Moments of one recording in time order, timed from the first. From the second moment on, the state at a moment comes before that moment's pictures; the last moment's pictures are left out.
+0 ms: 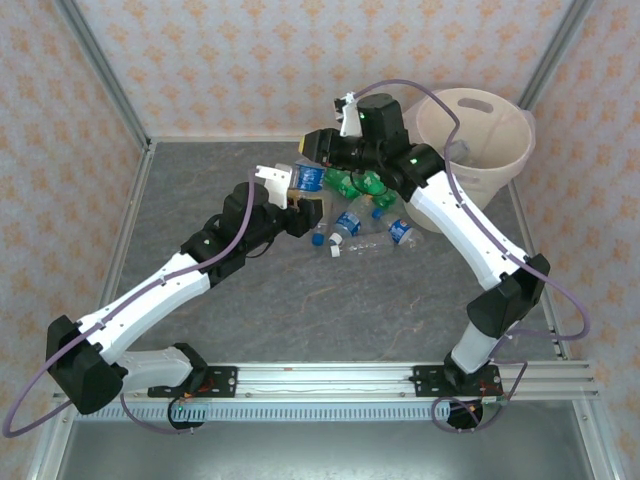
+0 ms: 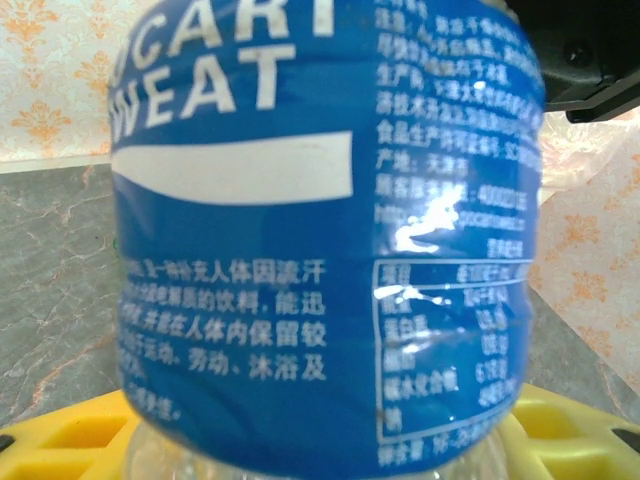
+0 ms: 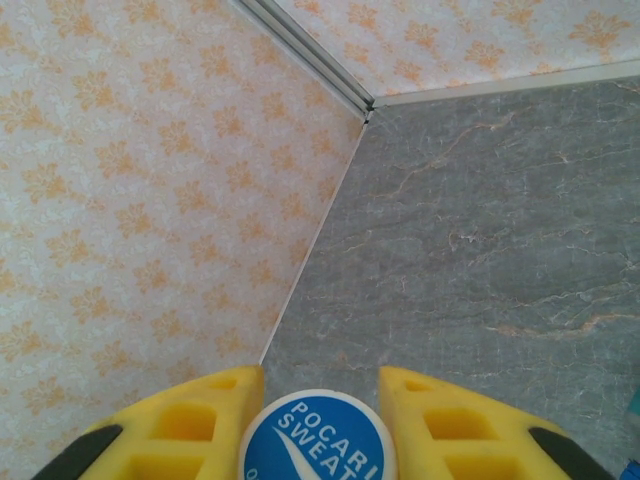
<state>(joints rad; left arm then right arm) -0.64 1.20 1.04 -0.15 0.00 -0.36 0.60 1.68 1.85 -0.57 -0.38 0.66</state>
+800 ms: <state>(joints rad) -0.64 1.13 1.04 -0.15 -0.08 -0.36 0.32 1.52 1.78 -0.56 -0.26 0.74</state>
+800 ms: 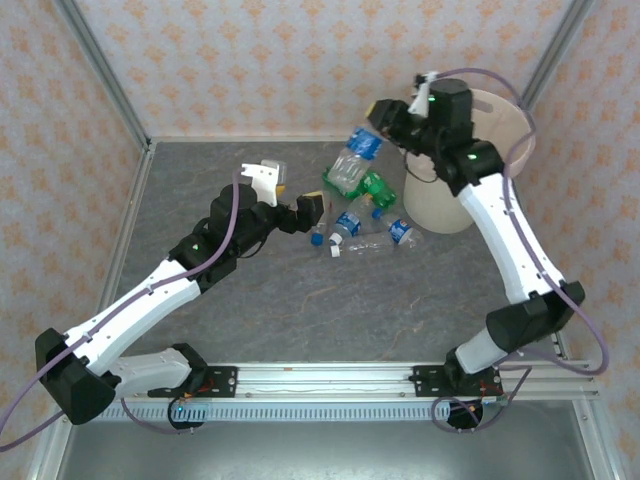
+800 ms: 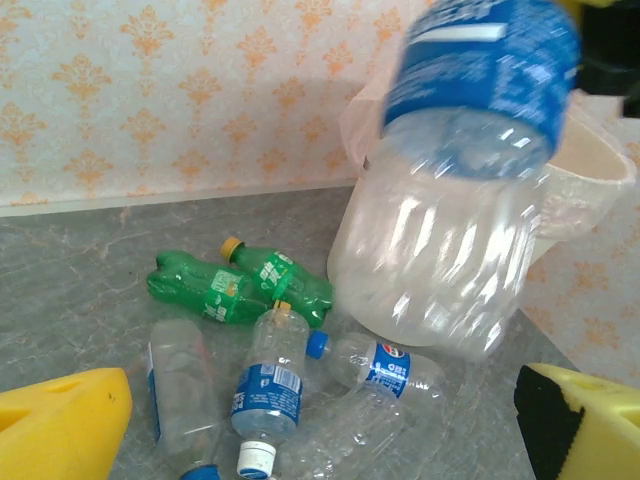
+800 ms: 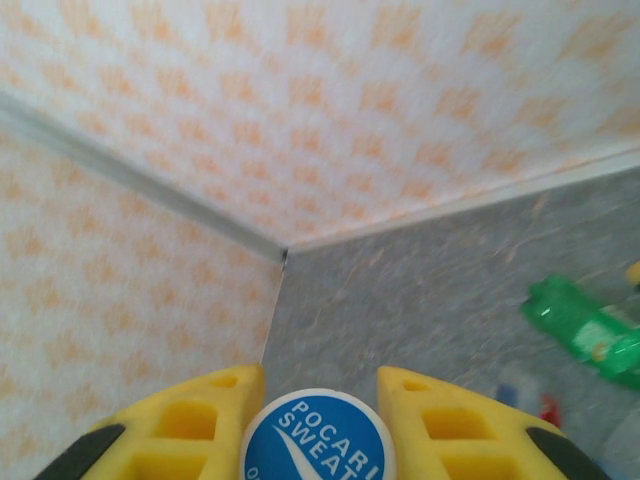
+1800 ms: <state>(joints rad) -0.64 1.11 1.01 -0.22 -0.16 -0.40 -0.05 1.51 1.81 -0.59 0.19 0.57</state>
